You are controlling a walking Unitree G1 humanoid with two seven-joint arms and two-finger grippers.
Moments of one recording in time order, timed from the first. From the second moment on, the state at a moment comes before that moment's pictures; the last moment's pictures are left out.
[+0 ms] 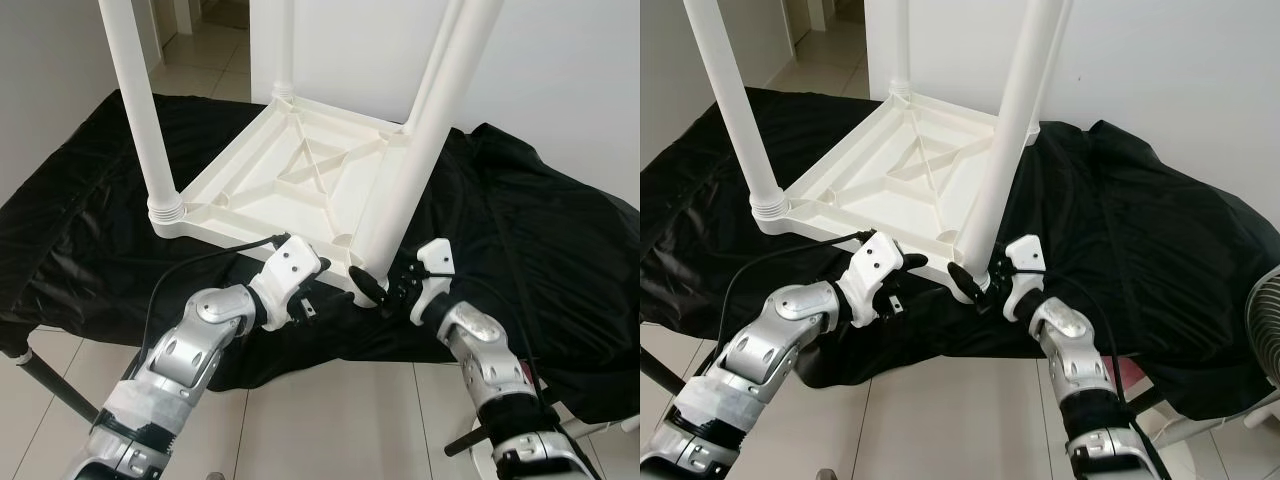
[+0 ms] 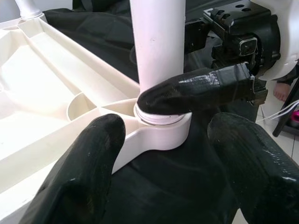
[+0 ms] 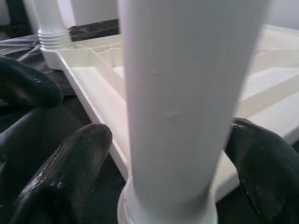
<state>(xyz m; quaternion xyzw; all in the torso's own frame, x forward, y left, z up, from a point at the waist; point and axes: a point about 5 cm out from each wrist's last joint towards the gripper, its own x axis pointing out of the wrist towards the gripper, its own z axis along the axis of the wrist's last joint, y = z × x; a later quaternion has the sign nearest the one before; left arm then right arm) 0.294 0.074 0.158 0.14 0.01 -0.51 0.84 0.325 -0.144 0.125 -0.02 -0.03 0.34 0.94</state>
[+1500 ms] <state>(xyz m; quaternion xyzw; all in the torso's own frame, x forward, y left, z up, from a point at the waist) 0.299 0.084 0.163 0.16 0.00 -0.50 0.85 0.312 -0.139 0.115 0.00 -0.06 0.15 0.99</state>
